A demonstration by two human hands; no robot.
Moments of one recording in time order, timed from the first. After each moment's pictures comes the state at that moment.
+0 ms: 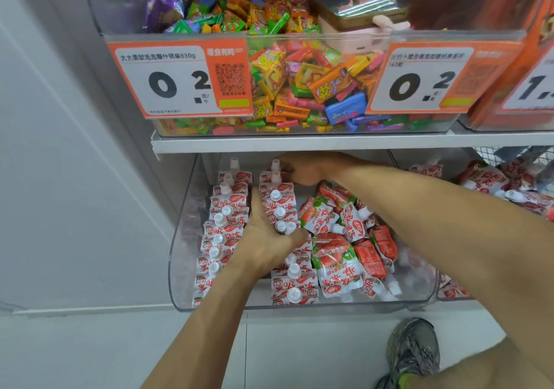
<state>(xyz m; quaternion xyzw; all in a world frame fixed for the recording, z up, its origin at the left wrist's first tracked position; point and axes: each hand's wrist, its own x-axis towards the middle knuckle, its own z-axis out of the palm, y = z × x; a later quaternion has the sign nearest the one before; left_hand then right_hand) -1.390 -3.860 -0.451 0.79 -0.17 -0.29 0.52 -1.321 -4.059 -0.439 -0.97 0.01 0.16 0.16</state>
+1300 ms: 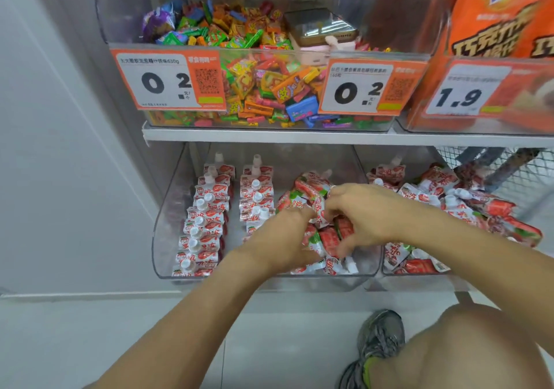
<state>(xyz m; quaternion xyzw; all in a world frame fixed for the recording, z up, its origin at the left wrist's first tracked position) -1.449 -3.894 -0.414 0.83 -0.49 -0.15 0.22 -1.523 -4.069 -0.365 -0.99 -0.04 0.16 -0.03</state>
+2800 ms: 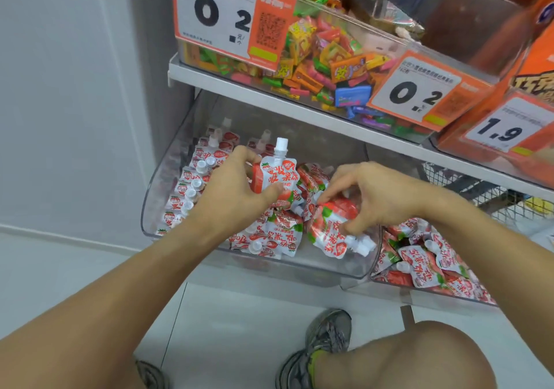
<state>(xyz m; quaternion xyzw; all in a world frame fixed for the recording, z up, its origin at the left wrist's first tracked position) -1.424 -3.836 -0.402 0.80 -0.20 -0.14 0.55 -1.499 -4.060 -0.319 -0.97 -0.03 0.20 0.09</state>
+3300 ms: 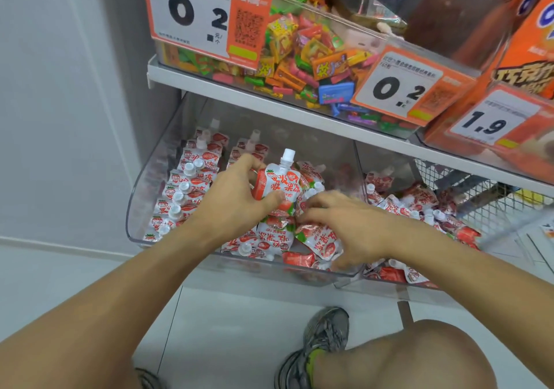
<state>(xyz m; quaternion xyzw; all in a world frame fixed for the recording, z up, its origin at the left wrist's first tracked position) -1.426 -3.849 -0.410 0.80 -0.25 -0.15 0.52 -1.524 -4.052 -0.369 -0.96 -0.09 0.25 -0.06</state>
